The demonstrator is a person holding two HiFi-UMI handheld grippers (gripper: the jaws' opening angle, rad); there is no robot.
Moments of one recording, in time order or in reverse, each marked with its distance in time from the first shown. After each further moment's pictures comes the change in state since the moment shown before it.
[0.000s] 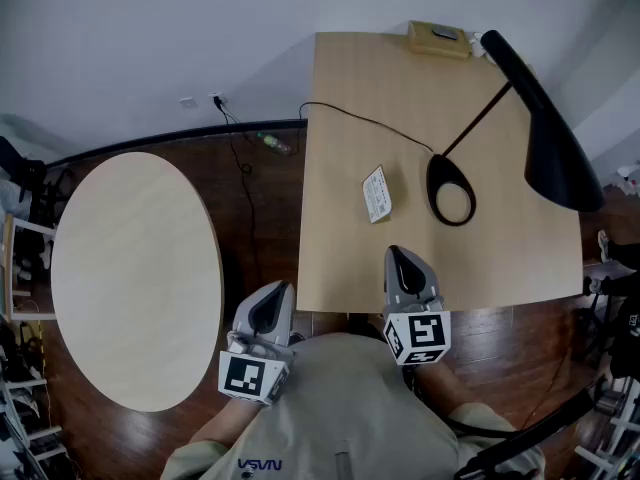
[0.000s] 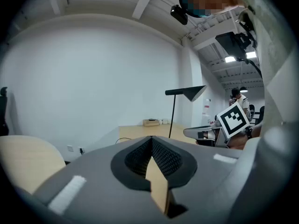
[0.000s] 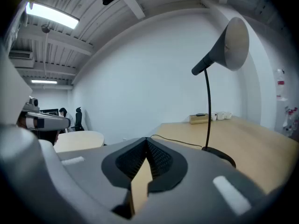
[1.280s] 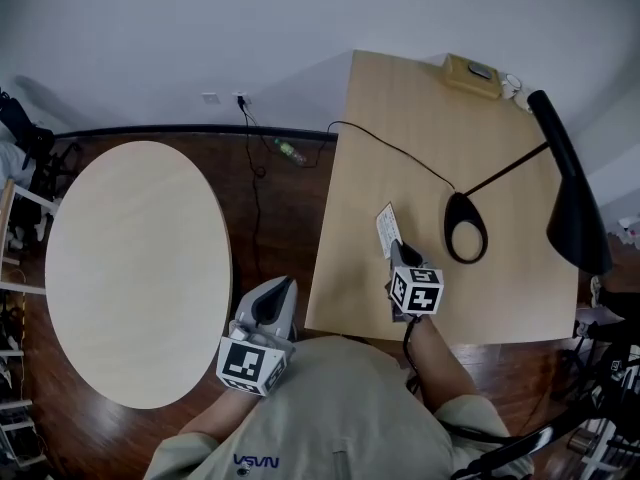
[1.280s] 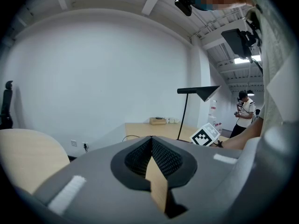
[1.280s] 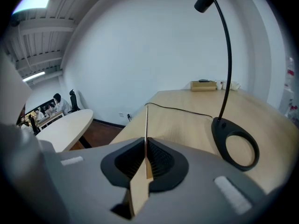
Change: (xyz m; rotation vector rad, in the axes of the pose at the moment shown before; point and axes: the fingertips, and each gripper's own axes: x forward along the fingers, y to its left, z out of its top) left arm 0.029 0.059 -0.005 -0.064 -0.005 -0.027; right arm 0.128 -0.054 -0.101 0.068 0.368 -0.054
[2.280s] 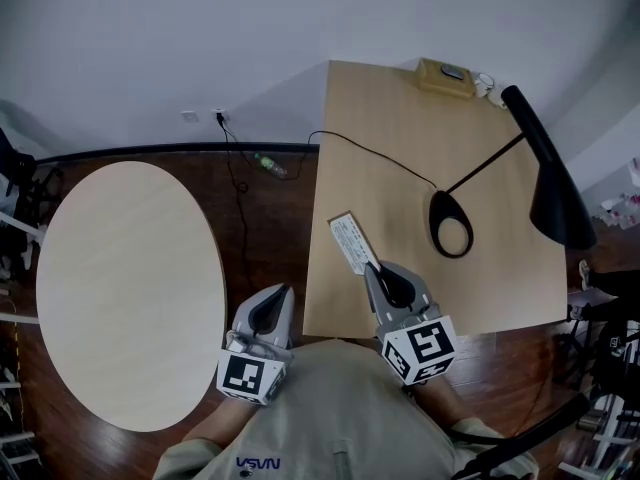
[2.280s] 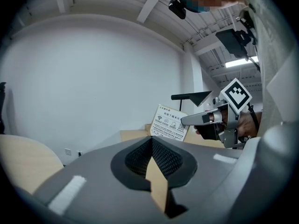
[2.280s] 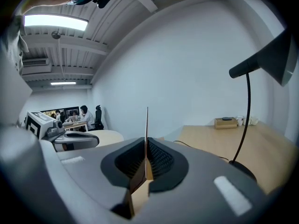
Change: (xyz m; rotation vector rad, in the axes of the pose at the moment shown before) left arm -0.009 -0.005 0.017 0.049 -0.062 -0.074; right arm -0.152 0.139 0.115 -0.176 -0.306 0.232
